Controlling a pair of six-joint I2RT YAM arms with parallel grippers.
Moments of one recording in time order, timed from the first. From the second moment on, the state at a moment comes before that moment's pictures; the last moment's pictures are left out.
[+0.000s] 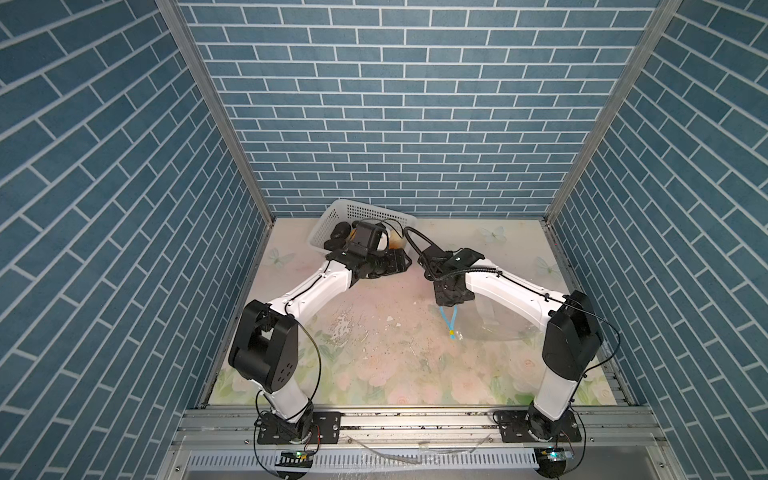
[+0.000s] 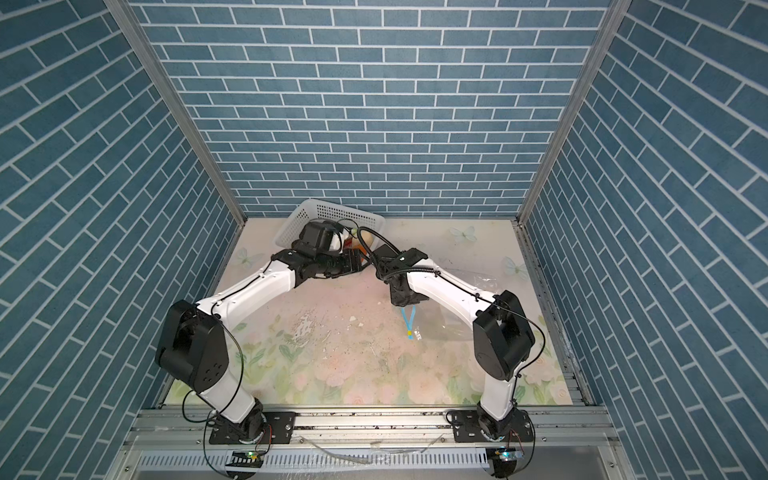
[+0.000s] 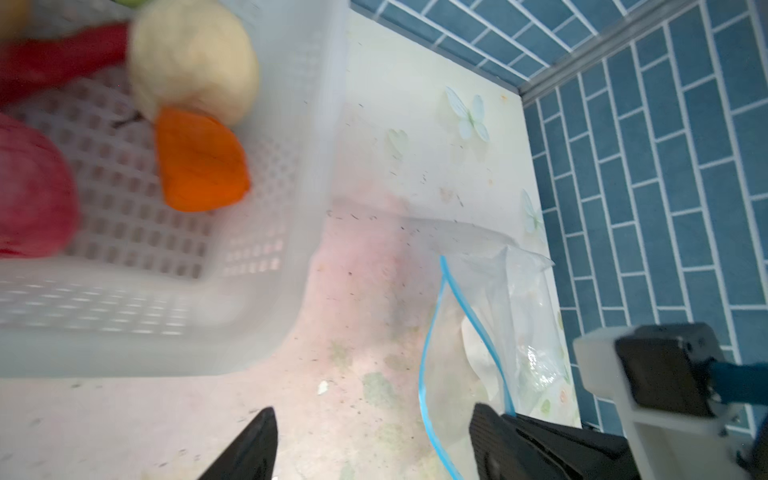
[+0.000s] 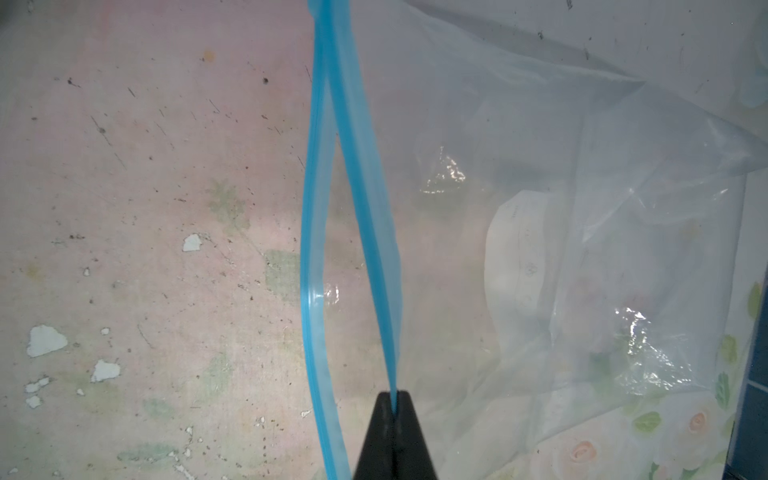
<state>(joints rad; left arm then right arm) -0.44 1.67 1.34 -0.42 0.31 -0.58 0.80 1.80 1.53 -1.14 0.34 0.64</state>
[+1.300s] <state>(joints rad) -0.16 2.14 1.89 -0.85 0.09 -0.34 0.80 1.80 1.57 -1.10 0.30 0.62</state>
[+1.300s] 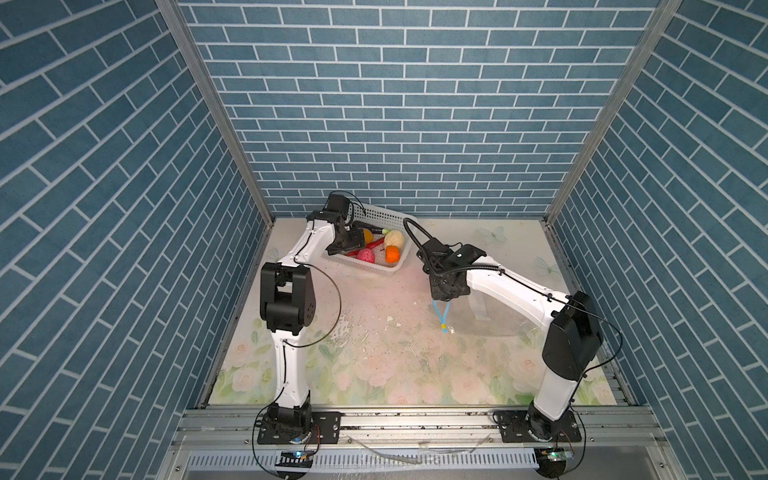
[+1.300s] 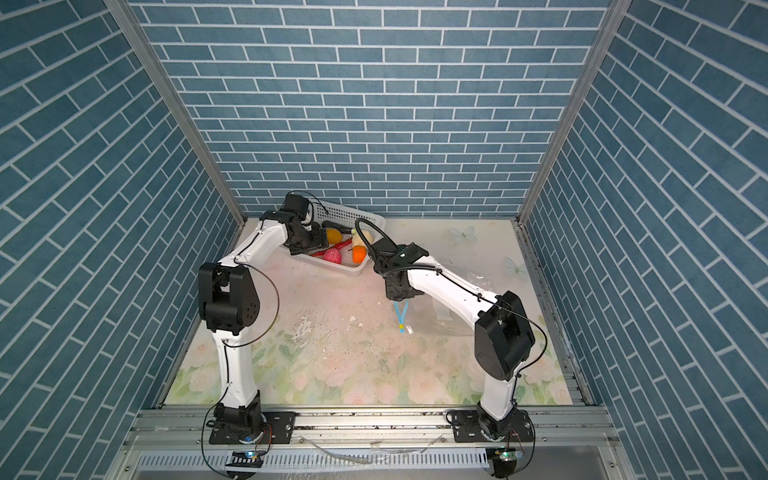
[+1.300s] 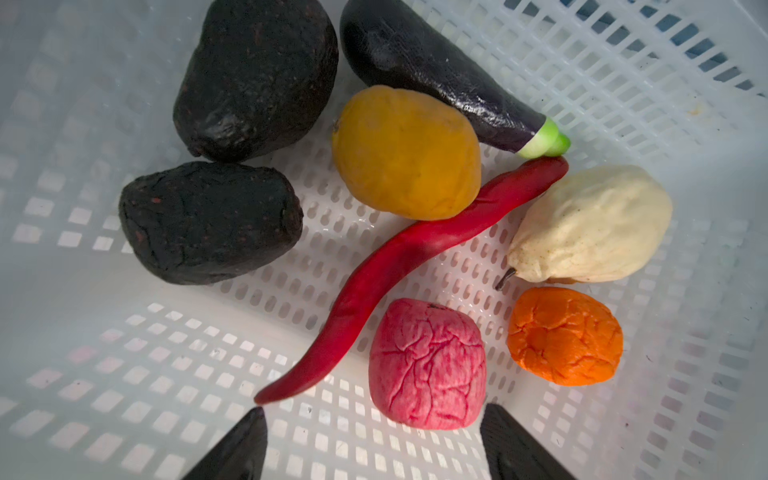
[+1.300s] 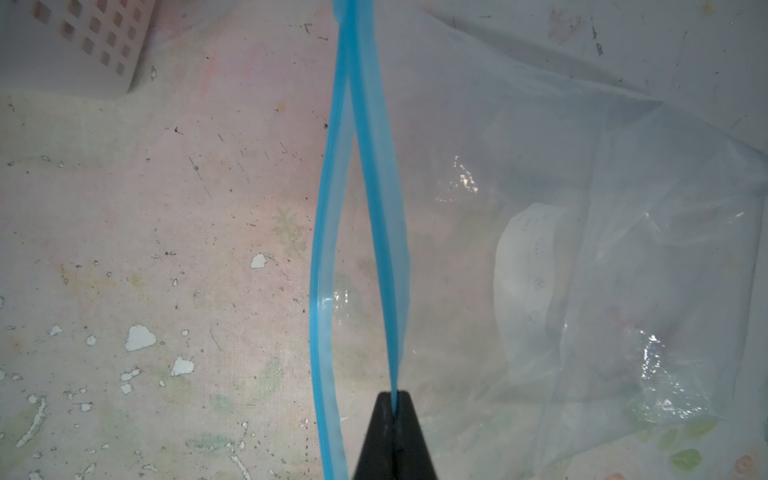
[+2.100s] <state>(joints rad) -0.17 1.92 1.56 -0.72 0.10 -0.43 0.80 1.80 1.57 -1.10 0.30 0.62</state>
